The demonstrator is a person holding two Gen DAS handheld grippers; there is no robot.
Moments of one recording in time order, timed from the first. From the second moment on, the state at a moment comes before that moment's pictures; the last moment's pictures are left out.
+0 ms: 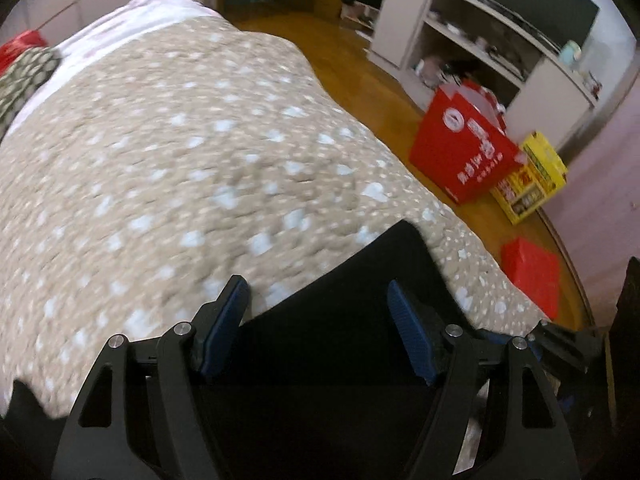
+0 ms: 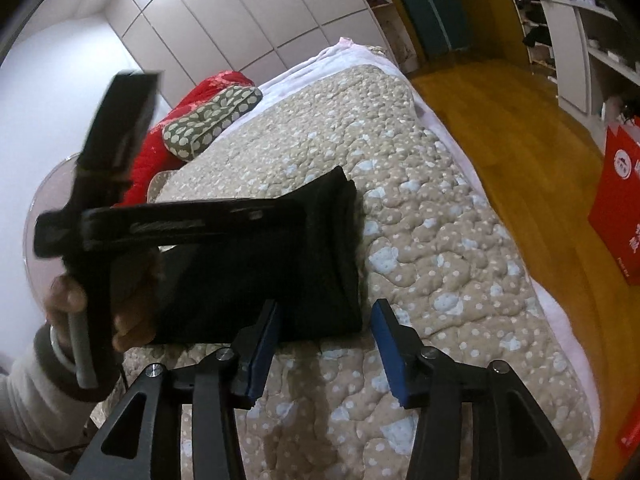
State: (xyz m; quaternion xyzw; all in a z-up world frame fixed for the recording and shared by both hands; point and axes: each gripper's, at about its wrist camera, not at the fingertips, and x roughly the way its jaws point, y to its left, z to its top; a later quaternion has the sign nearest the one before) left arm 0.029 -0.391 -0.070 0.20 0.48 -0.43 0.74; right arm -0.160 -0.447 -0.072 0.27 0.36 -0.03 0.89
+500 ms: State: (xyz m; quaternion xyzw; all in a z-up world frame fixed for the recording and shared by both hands) left arm 0.036 -0.383 -0.046 0.18 0.47 -0.44 0.75; right arm -0.132 -0.440 -0.064 0.29 0.33 -0.02 0.90
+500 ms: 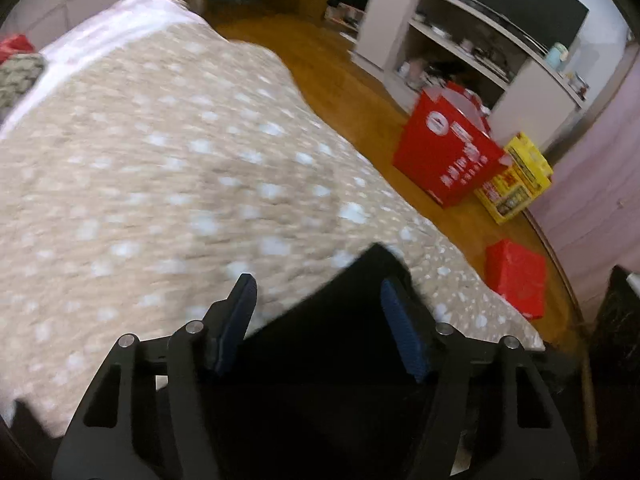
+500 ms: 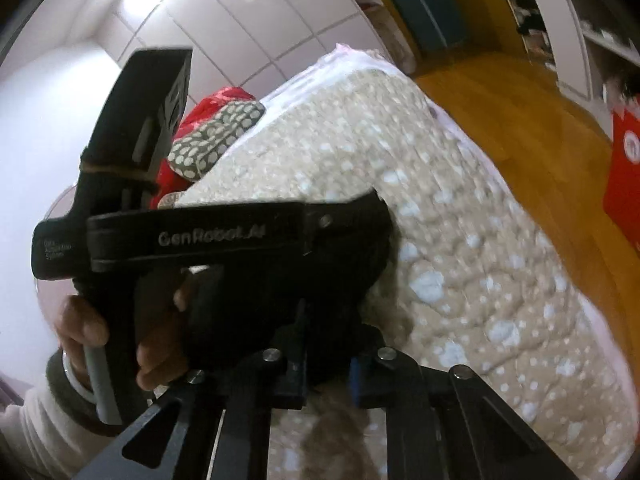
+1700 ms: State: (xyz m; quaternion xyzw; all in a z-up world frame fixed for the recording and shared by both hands) left arm 0.039 -0.126 -0.057 -0.01 0.50 -0.25 0.83; right arm -0.014 -0.300 -0.052 0.13 0.39 0.08 0.91
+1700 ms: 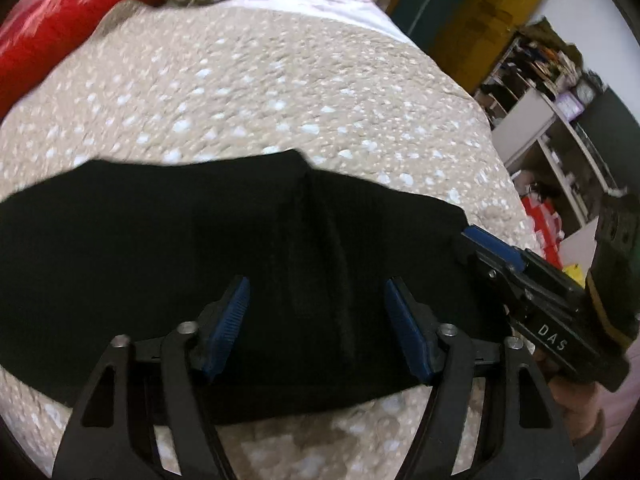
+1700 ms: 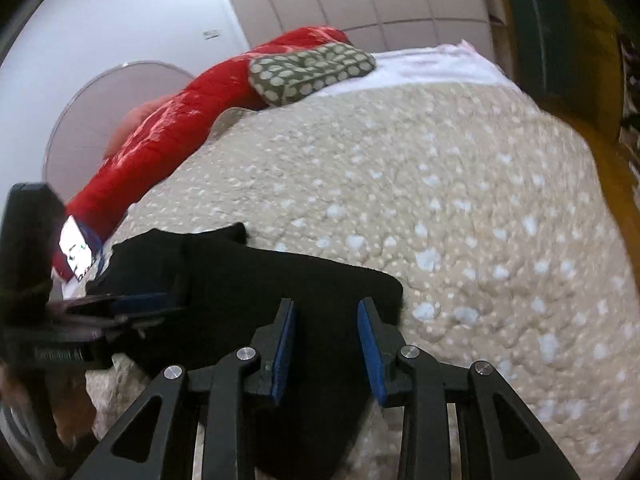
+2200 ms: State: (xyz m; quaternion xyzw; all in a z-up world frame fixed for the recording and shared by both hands) left arm 0.039 -0.111 -0.058 0.00 0.50 -0.23 0.83; right arm 0.006 -0.256 -0.051 0.08 0.40 0.12 0.90
